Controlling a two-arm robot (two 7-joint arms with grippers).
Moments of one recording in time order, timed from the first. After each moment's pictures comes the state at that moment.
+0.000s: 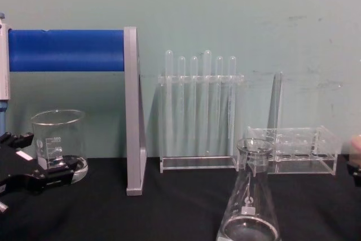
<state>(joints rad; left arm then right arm) -0.20 0.60 0.45 -1.41 -0.25 -0.12 0.03 0.20 0.60 -0.45 -1.41 0.25 -0.12 -0.03</state>
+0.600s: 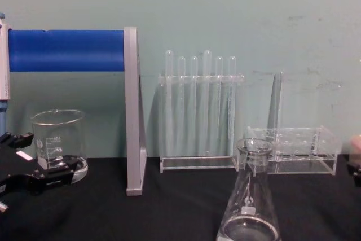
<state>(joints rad) -0.20 0.60 0.45 -1.41 -0.25 -0.12 0.03 0.20 0.60 -0.45 -1.41 0.25 -0.12 -0.03</state>
